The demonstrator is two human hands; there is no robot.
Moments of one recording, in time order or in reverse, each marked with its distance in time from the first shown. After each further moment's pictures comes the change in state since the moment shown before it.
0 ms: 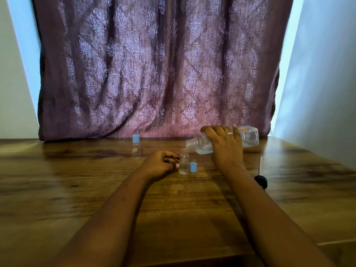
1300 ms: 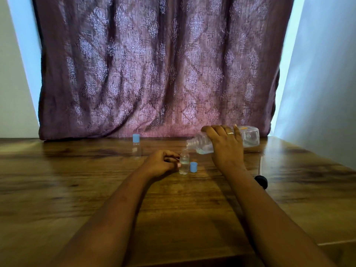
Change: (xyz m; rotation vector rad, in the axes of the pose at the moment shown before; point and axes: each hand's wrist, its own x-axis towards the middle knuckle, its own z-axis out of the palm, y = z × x) left_hand -0.008 0.010 0.003 -0.017 -0.009 -0.007; right_hand 0.000 0.000 0.001 -0.005 0.005 0.001
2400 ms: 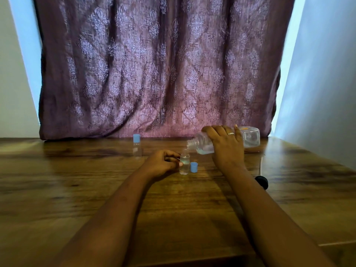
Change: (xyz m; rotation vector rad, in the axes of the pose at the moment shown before) left_hand -0.001 0.002 0.003 -0.057 0.008 0.002; right_hand 0.001 0.000 -0.001 -0.008 -0.008 0.000
